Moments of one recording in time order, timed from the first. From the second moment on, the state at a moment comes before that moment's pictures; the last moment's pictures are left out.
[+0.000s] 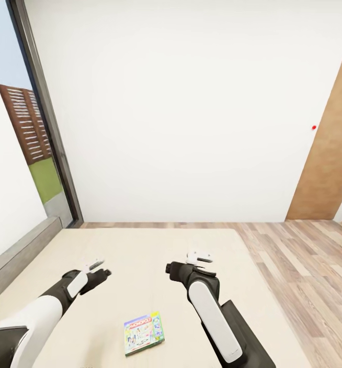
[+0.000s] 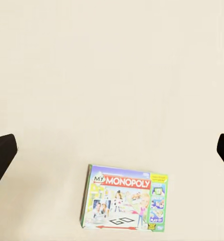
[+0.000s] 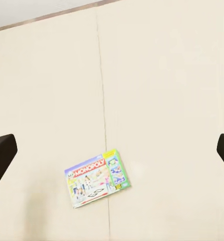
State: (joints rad) left arm -0.83 0.14 0.03 -0.25 0.53 0.38 0.07; right arm -0.42 0.17 0.53 -1.59 -0.88 0.78 -1.02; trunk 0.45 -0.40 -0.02
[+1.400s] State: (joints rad) left arm -0.84 0.12 -0.03 -0.32 0.52 0.51 0.10; right arm -0.41 0.17 0.53 -1.59 -0.88 0.73 -0.99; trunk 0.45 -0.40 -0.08
